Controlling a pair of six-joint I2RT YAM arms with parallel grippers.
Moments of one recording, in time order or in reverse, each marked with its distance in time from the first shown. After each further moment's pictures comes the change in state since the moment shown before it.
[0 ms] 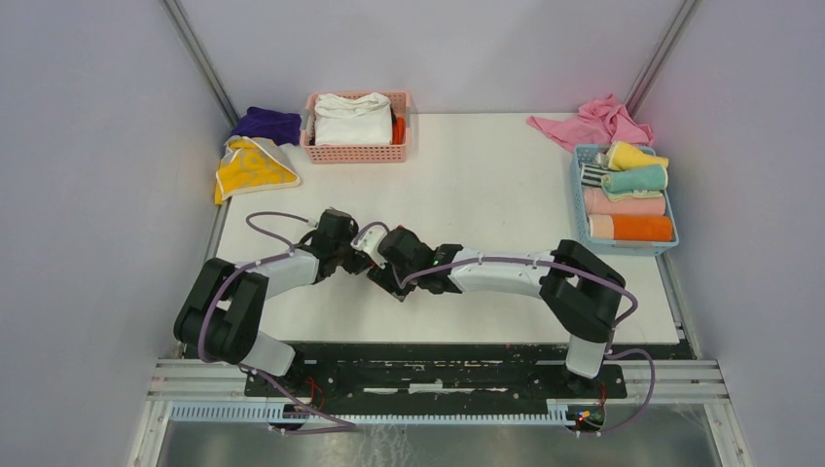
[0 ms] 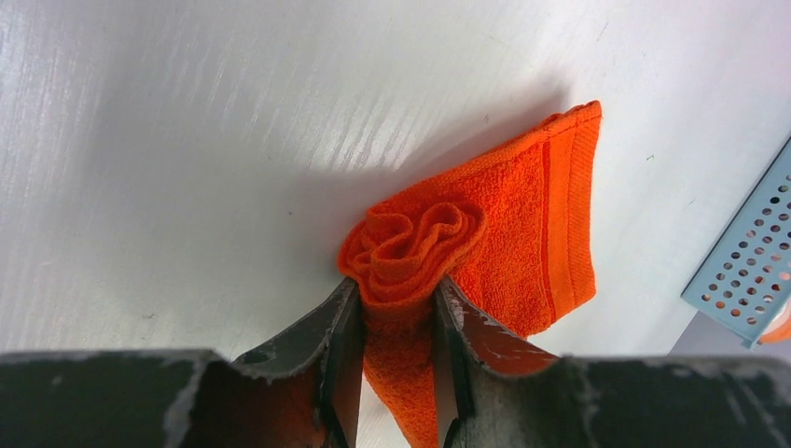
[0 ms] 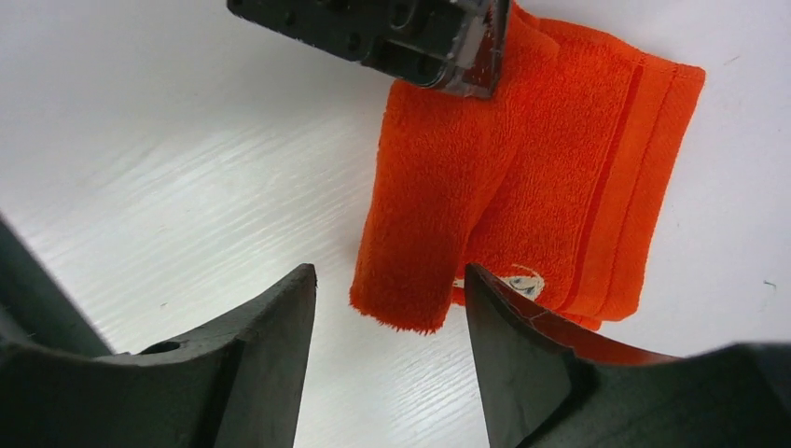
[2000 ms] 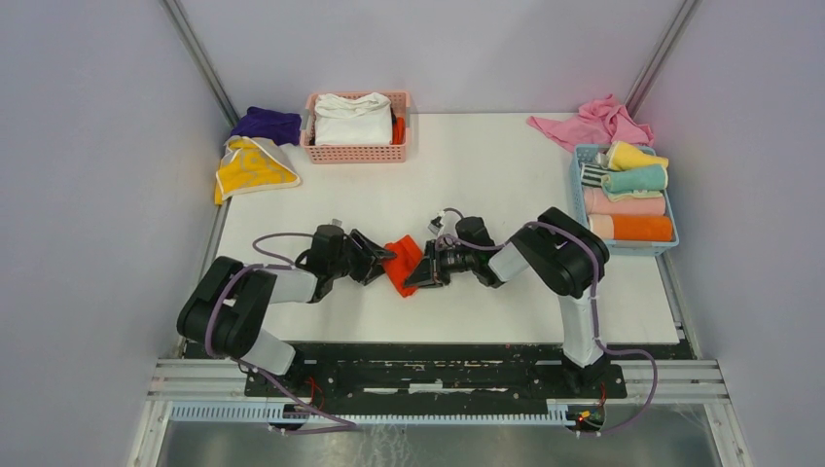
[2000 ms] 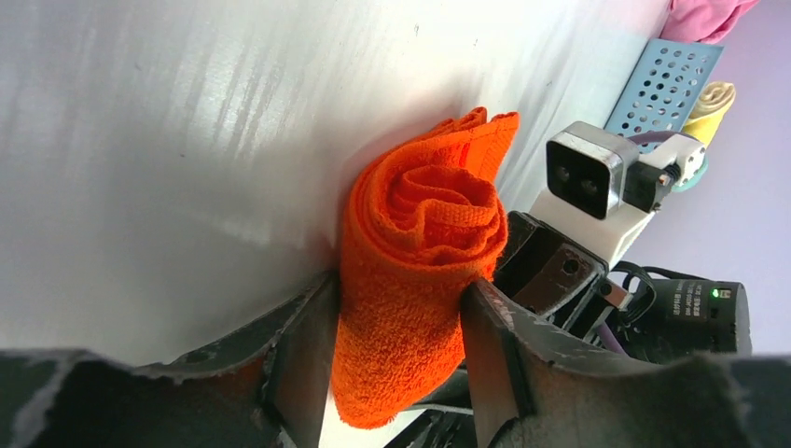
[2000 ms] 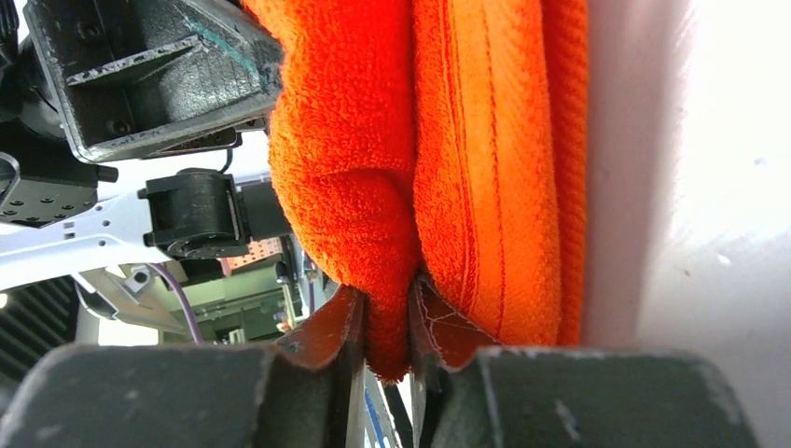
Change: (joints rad) left arm 0.018 0.015 -0.193 0.405 0.239 -0.170; right arm -0.421 0.278 -0.431 1.012 -0.902 1.034
